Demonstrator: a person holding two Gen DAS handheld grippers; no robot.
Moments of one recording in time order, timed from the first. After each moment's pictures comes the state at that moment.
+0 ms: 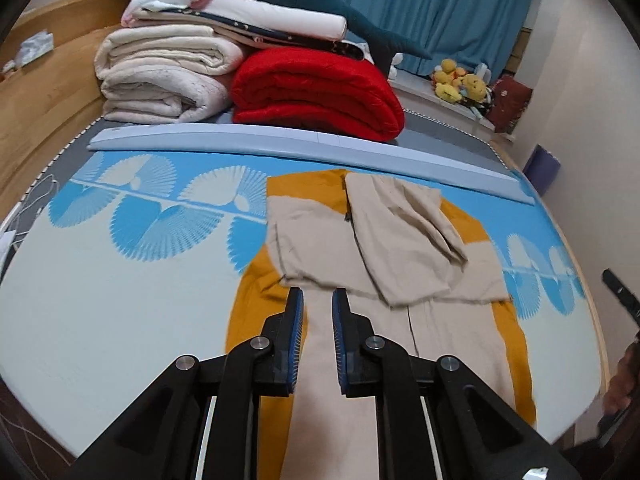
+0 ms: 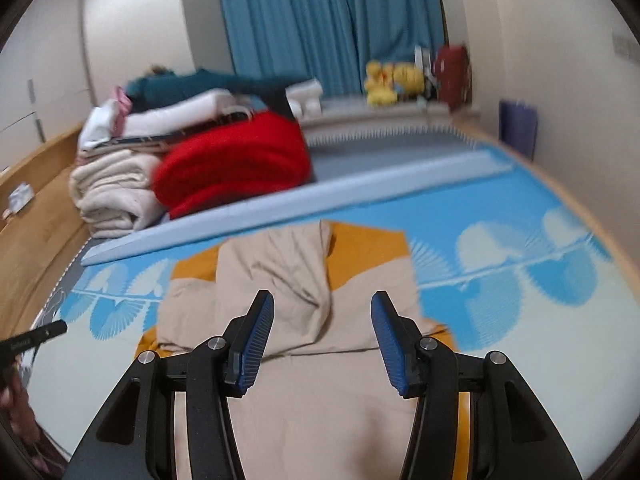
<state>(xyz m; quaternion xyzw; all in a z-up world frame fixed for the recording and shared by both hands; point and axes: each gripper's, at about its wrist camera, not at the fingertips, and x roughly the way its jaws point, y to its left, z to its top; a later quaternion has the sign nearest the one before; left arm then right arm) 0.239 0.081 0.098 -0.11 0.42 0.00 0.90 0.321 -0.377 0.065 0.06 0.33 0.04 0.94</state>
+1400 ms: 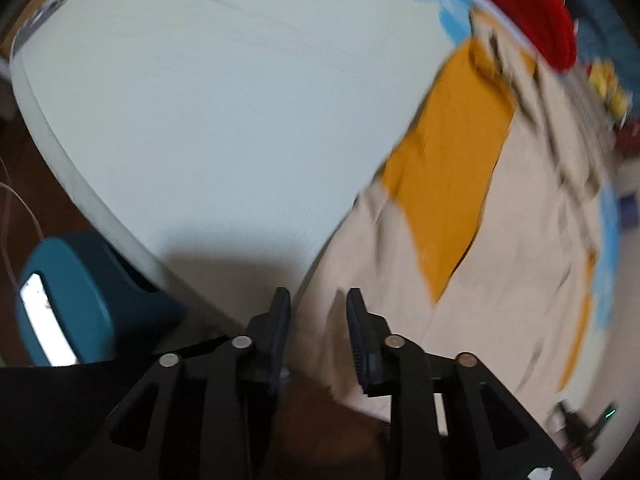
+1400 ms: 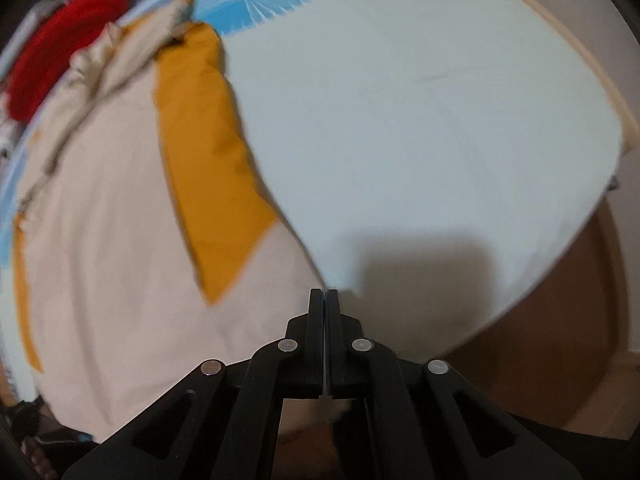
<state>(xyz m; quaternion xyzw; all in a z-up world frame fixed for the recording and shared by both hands) 0.085 0.181 -0.111 -0.32 0.59 0.14 0.73 0.157 -0.555 -0.148 0.18 0.61 -0.10 0.77</state>
